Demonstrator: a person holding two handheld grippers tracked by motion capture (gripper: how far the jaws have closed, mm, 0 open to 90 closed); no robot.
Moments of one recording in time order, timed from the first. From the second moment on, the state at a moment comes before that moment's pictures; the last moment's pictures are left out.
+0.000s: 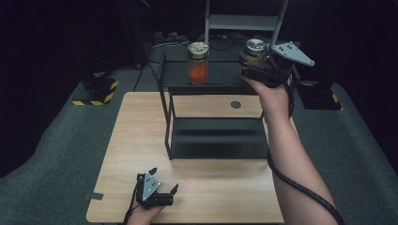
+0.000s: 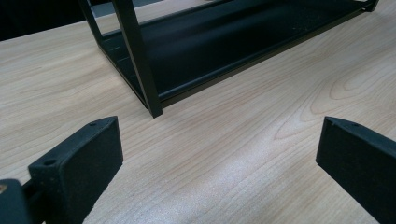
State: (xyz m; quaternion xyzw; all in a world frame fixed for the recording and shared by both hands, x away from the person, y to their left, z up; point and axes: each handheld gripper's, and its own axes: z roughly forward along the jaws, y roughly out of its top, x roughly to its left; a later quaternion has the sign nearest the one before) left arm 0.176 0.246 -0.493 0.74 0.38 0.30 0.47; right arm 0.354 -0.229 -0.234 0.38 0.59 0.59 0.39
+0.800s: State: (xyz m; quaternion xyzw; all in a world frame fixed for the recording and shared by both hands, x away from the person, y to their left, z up) left arm 0.176 0.244 -0.493 0.74 0.38 0.30 0.46; right arm 0.298 -0.255 -0.243 0.35 0.59 0.61 0.39
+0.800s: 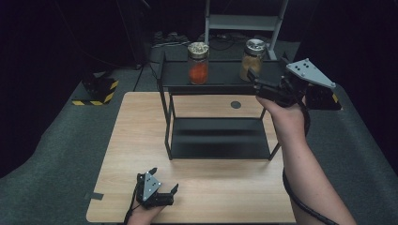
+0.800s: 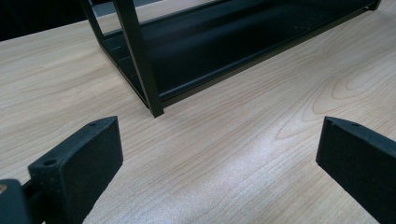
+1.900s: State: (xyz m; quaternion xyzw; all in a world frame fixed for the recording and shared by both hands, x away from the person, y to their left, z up) left arm 0.174 0.241 -0.493 0.74 0.38 0.31 0.46; right arm 0.234 -0.291 -0.286 0.32 0.61 0.60 0.41
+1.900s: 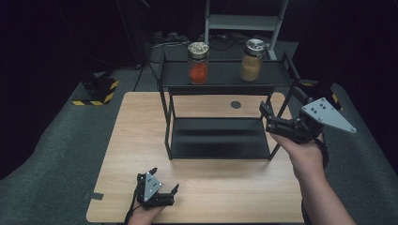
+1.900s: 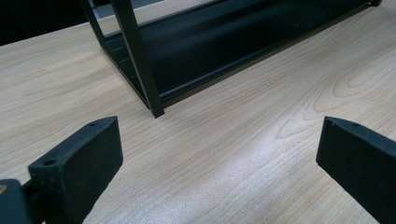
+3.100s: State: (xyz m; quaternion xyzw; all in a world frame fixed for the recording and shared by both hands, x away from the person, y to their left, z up) left arm 0.173 0.236 -0.493 0.75 0.36 0.32 0.45; right arm 0.211 -0.300 -0.388 0.31 0.67 0.53 0.41
